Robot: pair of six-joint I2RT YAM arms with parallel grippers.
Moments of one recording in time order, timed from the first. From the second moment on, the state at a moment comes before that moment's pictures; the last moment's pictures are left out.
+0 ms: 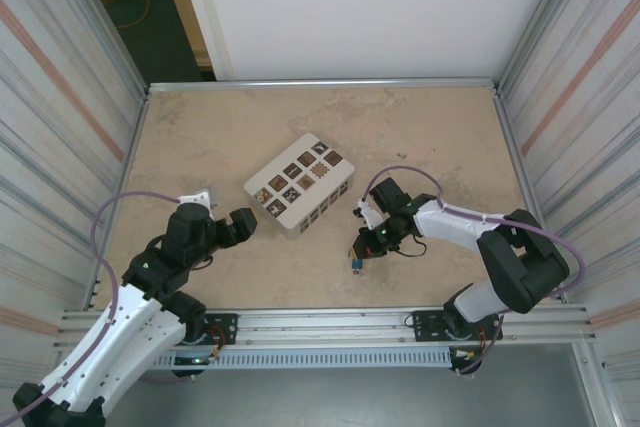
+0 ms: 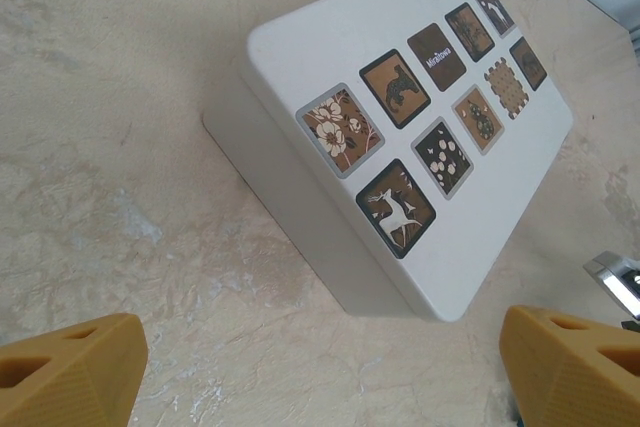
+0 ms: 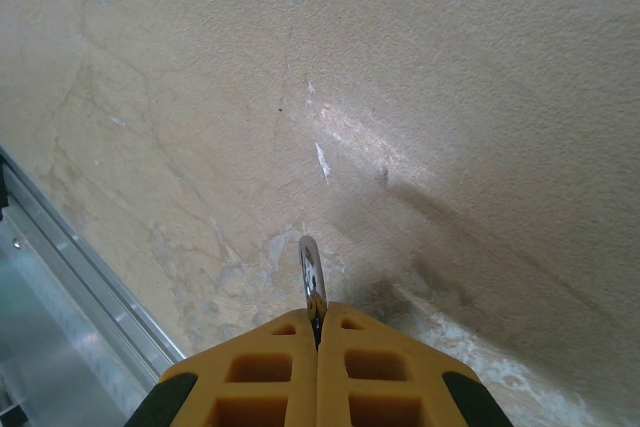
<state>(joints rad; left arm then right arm) -0.50 0.55 0.53 -0.63 -0.05 -0.72 0.62 1.47 0.69 -0.50 -0.56 0.33</state>
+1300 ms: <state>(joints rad) -0.47 0.55 0.57 -0.65 -0.09 -0.70 0.53 1.19 0.69 -0.50 -0.35 0.30</state>
